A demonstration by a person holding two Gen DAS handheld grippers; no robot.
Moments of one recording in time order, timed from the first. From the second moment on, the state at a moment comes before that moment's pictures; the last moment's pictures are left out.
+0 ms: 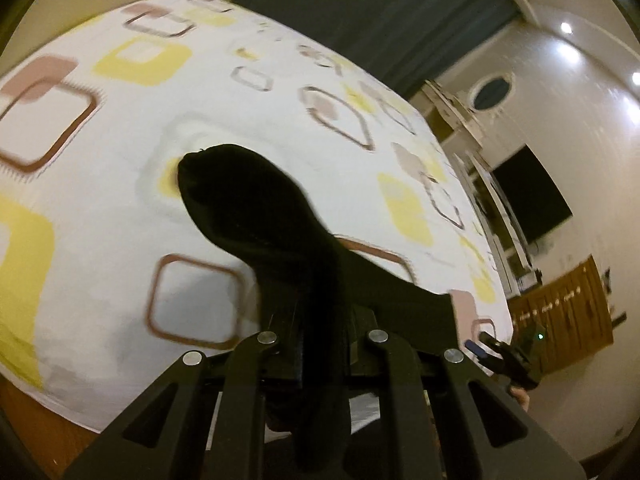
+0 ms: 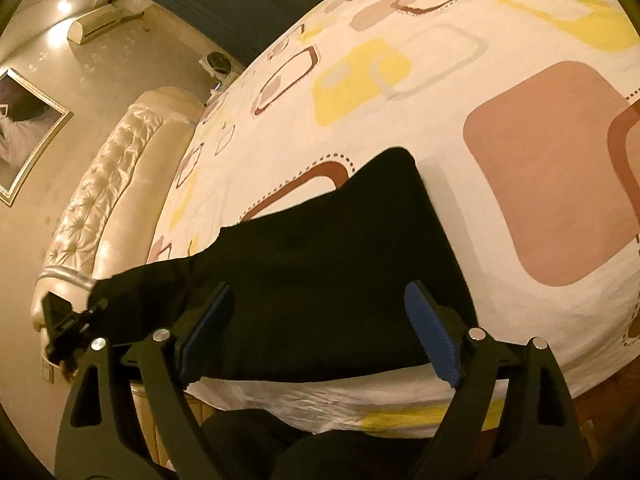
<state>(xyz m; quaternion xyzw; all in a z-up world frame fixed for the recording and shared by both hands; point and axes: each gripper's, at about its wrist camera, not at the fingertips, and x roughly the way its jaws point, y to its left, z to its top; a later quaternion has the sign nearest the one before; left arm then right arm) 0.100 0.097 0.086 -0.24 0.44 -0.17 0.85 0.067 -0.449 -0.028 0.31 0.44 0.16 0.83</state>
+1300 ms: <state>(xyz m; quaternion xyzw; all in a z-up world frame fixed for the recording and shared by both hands) 0.109 -0.248 -0.020 0.07 0.50 -0.15 0.85 0.066 -0.496 -0.023 0.36 0.40 0.11 0.84</state>
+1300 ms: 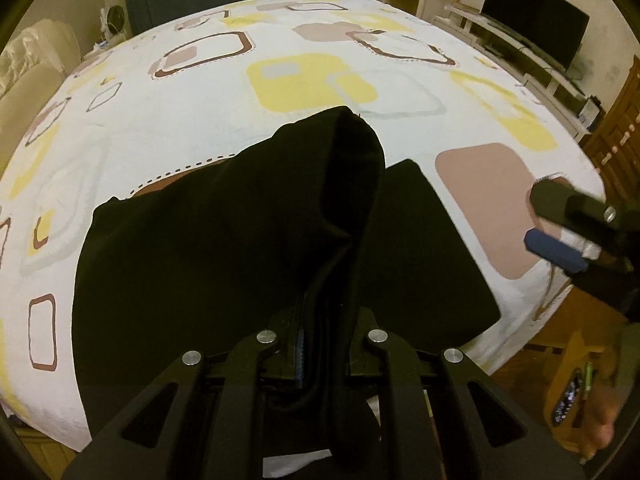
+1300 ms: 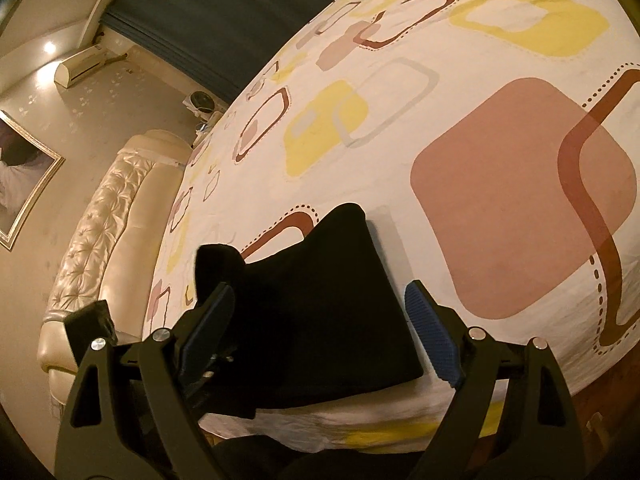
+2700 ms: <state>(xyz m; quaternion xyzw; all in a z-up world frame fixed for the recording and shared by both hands) 0.073 -0.286 -0.024 0.13 0.45 -0.13 0.87 0.069 -0.511 -0.030 0.38 0.40 0.10 0.83</state>
